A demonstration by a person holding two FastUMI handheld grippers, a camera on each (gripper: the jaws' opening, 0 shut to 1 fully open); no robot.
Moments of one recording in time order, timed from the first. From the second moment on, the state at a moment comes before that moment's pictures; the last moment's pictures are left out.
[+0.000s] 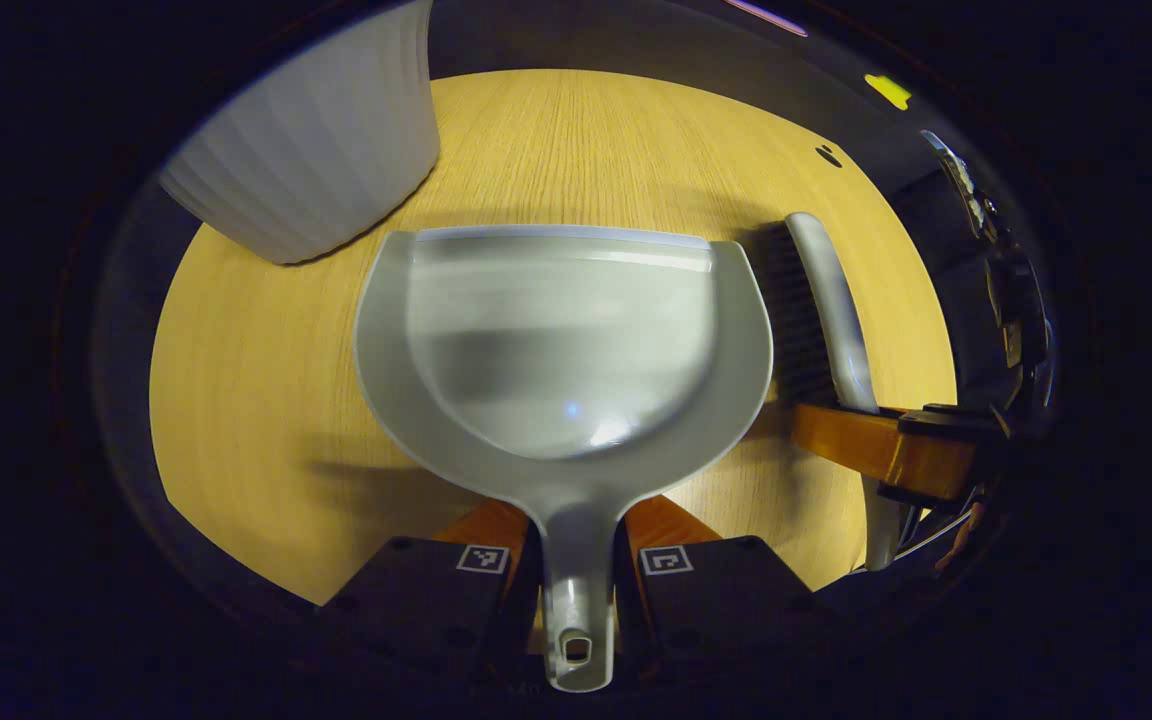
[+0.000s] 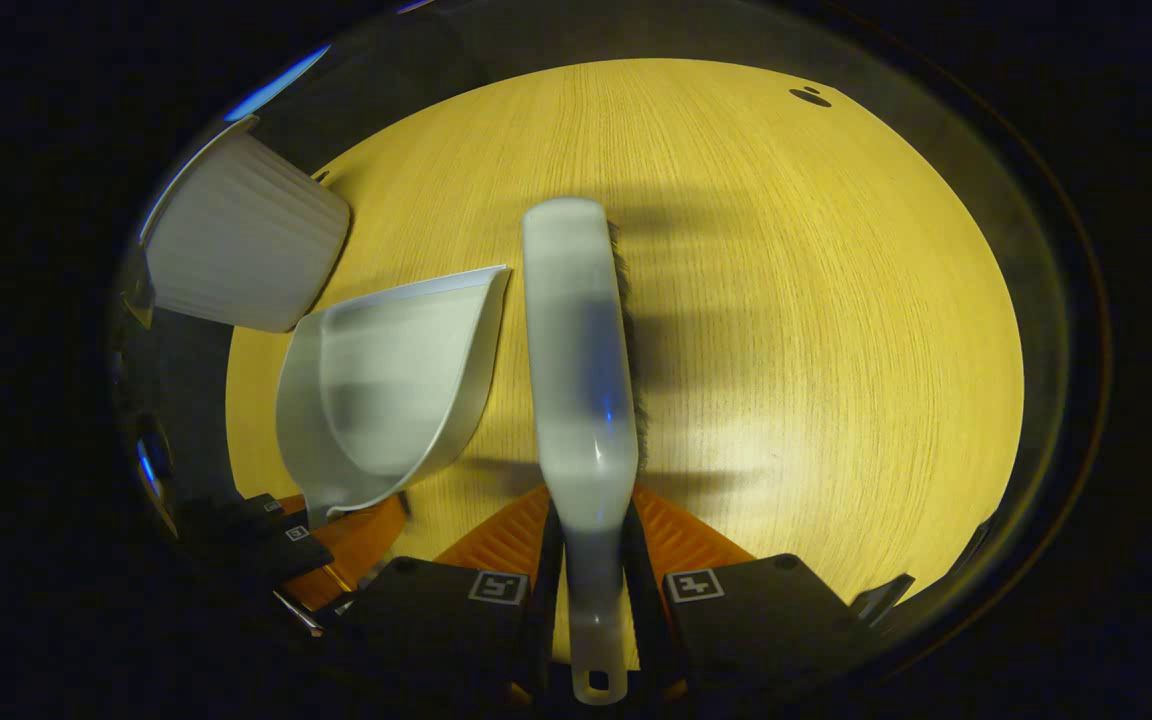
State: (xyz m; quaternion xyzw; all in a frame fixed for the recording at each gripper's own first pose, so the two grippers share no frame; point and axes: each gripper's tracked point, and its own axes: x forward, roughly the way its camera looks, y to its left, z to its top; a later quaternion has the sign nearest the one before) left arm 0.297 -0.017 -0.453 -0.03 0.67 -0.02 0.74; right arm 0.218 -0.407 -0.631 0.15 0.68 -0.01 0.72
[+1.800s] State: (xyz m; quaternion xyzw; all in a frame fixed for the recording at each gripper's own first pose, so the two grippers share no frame) left arm 0.348 -0.009 -0.068 -0.04 0.04 -0.02 1.00; right arm 0.315 -0.413 -0.210 0.06 0.04 -0.01 1.00
